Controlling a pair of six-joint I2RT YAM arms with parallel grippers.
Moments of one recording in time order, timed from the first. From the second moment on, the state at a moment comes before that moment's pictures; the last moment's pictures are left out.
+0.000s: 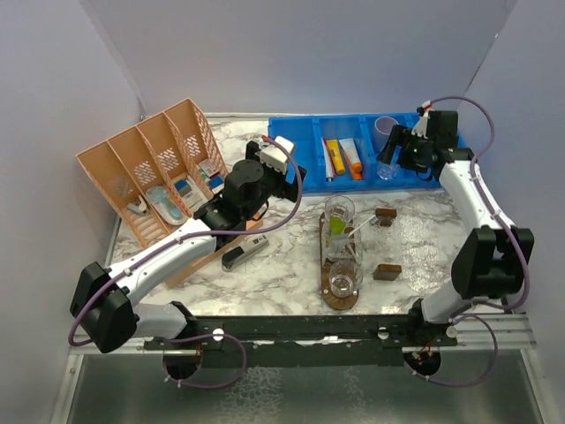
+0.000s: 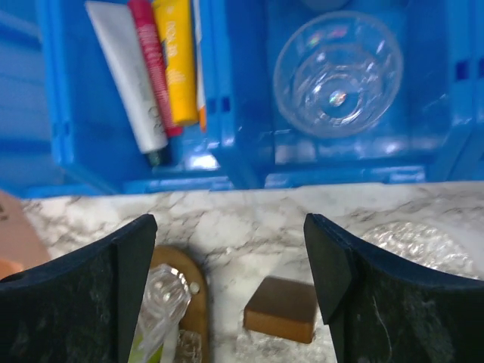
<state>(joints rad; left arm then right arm) -0.76 1.28 1.01 0.12 -0.21 0.02 -0.02 1.54 1.30 -0.47 -0.26 0.25</state>
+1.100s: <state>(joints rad) -0.73 1.28 1.01 0.12 -0.19 0.00 -0.01 2.05 1.74 -0.60 0.20 0.25</state>
